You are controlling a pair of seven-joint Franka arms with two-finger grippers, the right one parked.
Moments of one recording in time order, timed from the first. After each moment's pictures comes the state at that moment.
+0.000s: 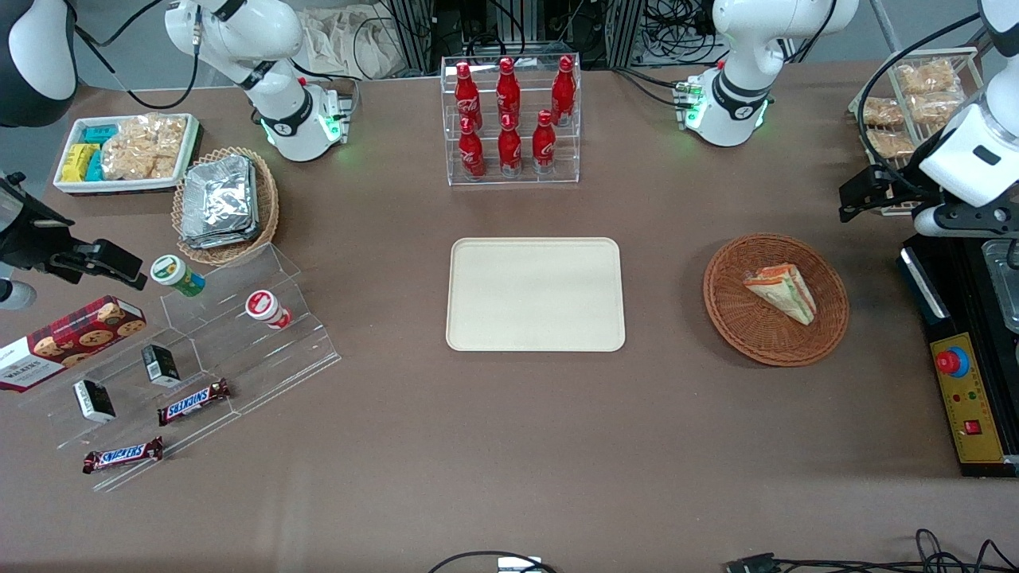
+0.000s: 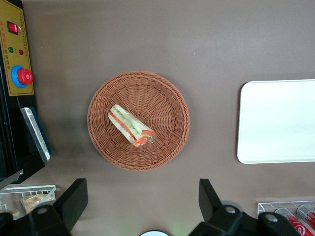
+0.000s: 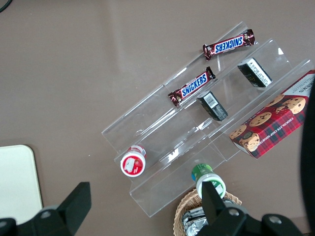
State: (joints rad) arm -0.03 -0.07 -0.03 -1.66 0.00 1.53 -0.01
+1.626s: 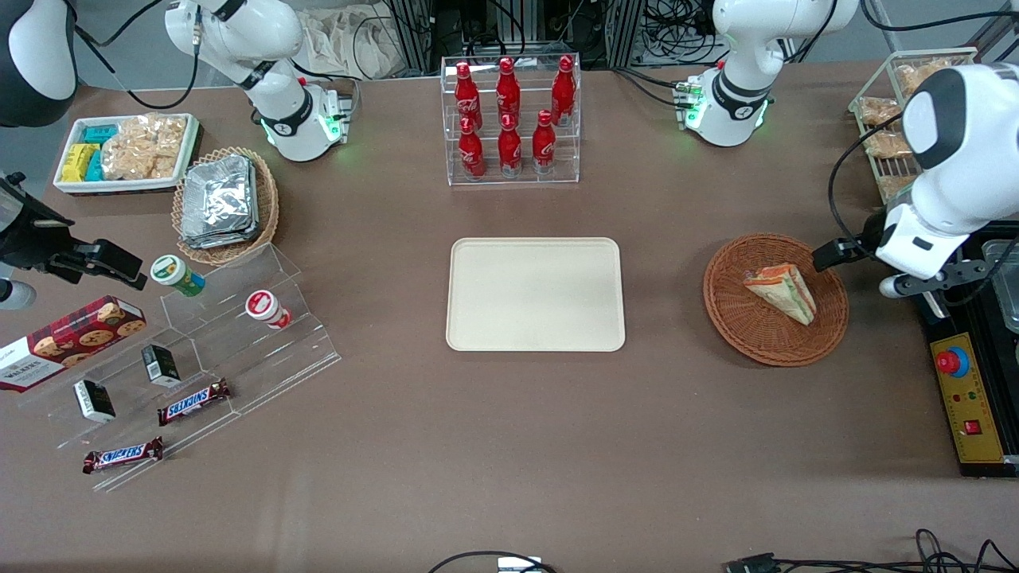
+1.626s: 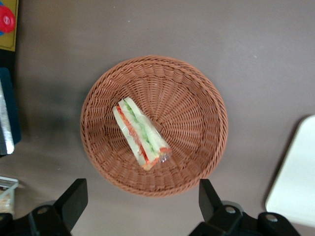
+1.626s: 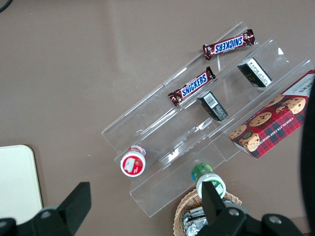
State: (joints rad) arm -0.02 -0.06 0.03 -2.12 0.02 1.98 -0.23
